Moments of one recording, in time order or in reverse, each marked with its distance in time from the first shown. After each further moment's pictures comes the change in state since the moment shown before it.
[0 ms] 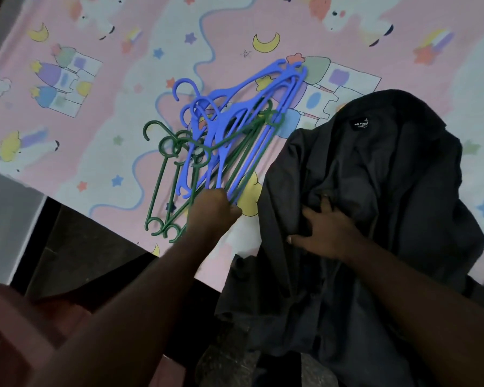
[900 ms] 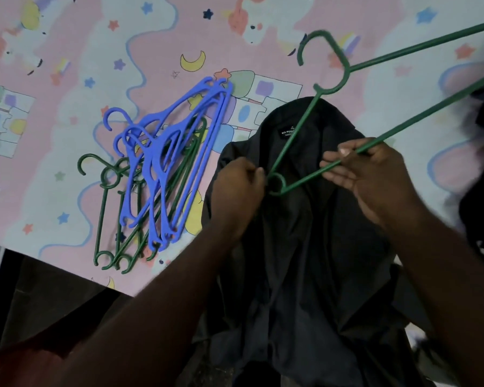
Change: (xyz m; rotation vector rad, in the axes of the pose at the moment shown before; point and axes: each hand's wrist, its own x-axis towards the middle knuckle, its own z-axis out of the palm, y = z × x) left_hand 0.008 0.178 0.007 -0.335 0.217 0.256; right_hand -0.052 0.107 -0.118 1.714 0.575 -0.027
